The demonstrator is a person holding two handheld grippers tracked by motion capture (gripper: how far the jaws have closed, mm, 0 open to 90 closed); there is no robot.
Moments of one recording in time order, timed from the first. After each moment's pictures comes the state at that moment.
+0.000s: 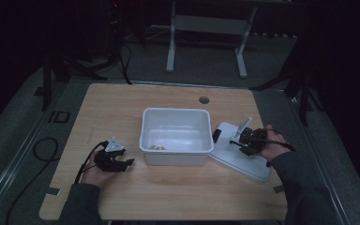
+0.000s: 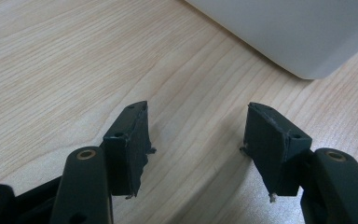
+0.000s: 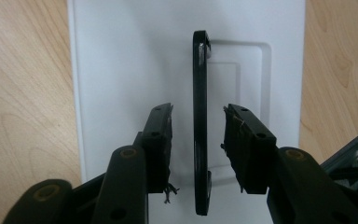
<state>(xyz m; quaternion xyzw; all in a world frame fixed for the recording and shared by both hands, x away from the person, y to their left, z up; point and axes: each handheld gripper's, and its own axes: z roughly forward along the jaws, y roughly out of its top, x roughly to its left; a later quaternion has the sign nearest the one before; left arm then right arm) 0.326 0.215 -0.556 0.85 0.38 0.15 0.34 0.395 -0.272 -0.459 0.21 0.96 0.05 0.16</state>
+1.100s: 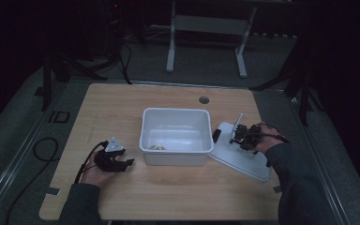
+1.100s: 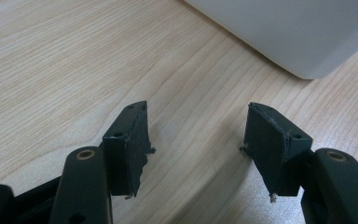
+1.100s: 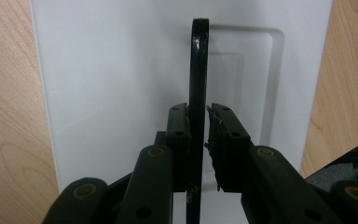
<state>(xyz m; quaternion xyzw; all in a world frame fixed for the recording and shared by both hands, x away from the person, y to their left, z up) 0.326 0.215 -0.556 0.85 0.38 0.15 0.34 0.423 -0.263 -0.472 0.20 0.97 -0.01 0.12</state>
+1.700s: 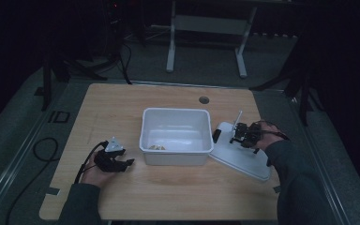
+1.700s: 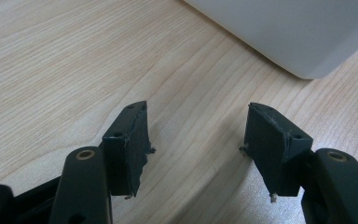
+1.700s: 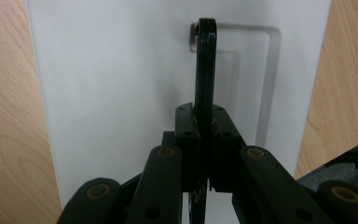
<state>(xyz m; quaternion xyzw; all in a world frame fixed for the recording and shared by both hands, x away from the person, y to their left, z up) 0.326 0.216 -0.556 0.85 0.38 0.15 0.34 0.429 -0.264 -0.469 0.20 0.97 -0.02 0.11</state>
